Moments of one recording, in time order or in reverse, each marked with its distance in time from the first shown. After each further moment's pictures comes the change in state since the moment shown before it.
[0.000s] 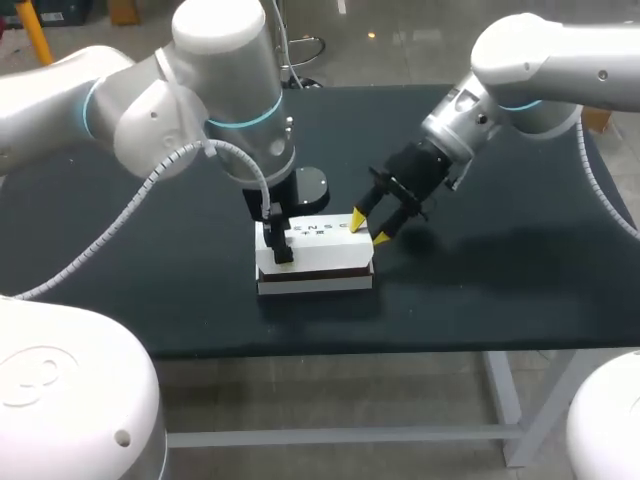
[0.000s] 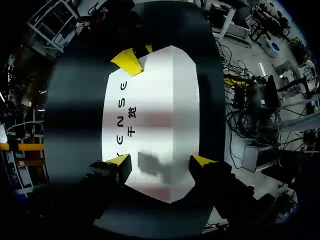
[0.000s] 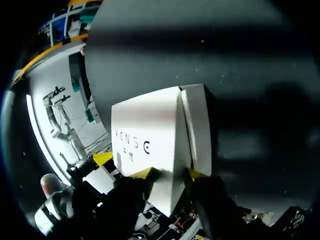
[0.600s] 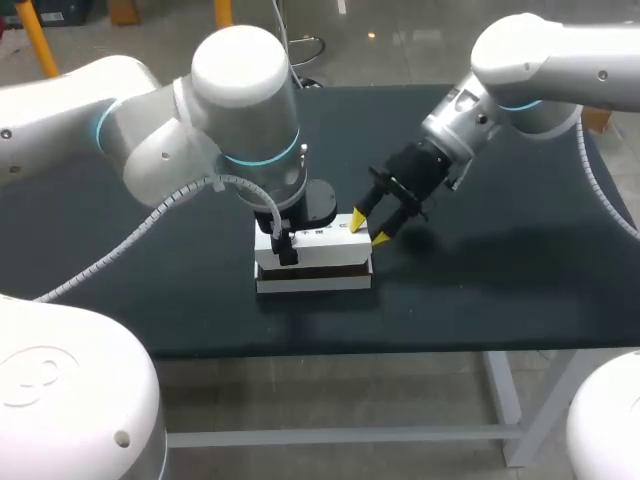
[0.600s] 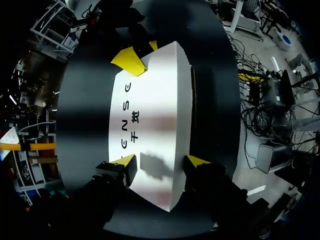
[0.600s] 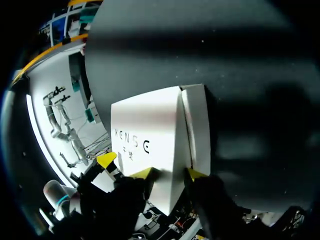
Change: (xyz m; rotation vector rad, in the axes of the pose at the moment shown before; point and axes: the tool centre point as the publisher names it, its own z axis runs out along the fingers) left arm -0.004 -0.005 0.010 -0.034 -0.151 0.011; right arm 0.000 0.000 0.000 0.000 0.000 0.000
